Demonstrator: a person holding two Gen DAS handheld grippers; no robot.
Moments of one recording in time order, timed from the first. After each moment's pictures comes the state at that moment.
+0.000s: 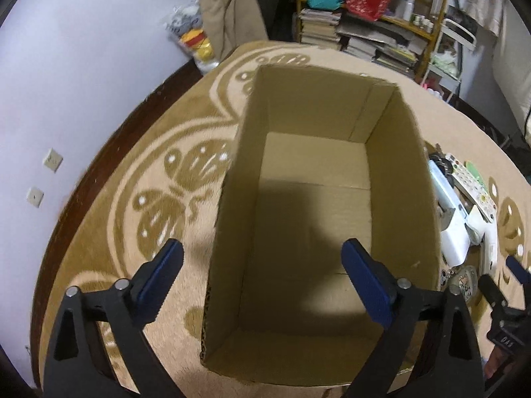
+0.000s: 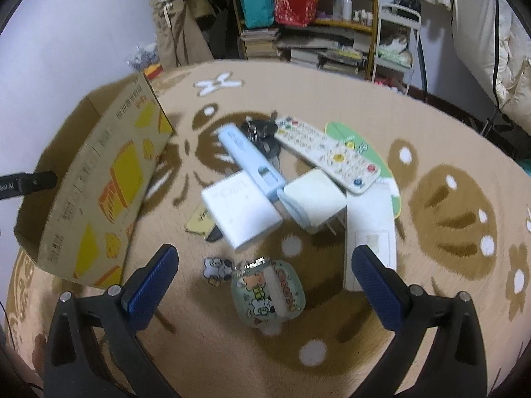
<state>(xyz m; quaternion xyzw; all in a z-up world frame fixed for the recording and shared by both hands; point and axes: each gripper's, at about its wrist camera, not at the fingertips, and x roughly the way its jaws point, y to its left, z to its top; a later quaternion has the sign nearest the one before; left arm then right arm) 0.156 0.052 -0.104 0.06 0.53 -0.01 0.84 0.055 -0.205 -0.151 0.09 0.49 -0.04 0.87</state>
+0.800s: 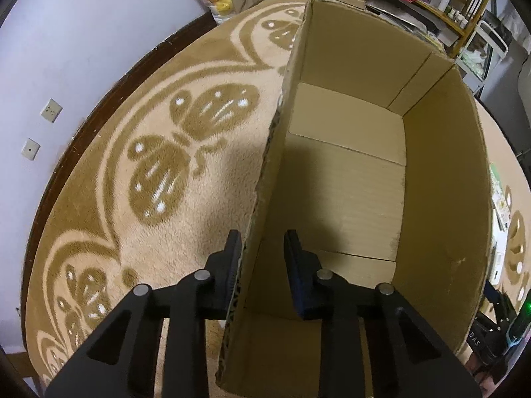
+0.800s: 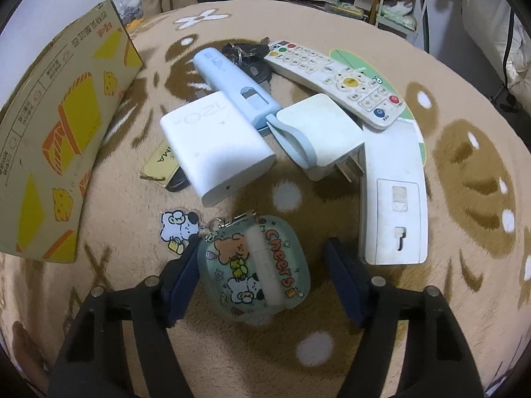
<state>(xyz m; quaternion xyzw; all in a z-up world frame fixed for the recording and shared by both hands) 0.167 0.076 -0.142 0.01 0.60 0.02 0.80 0.063 -0.202 -0.201 0.06 0.56 -0.05 0.82</state>
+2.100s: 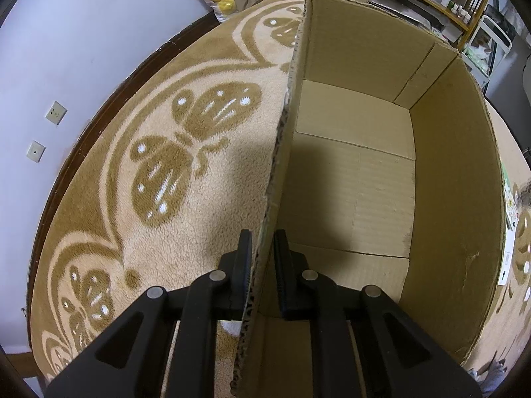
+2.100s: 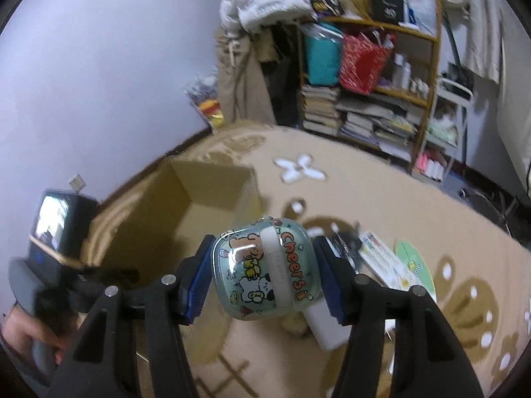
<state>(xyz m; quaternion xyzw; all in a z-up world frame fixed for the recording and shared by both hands) 0.168 0.078 -0.144 0.02 0.61 0.03 0.79 0.120 -0.119 -0.048 0.04 0.38 0.06 0.92</state>
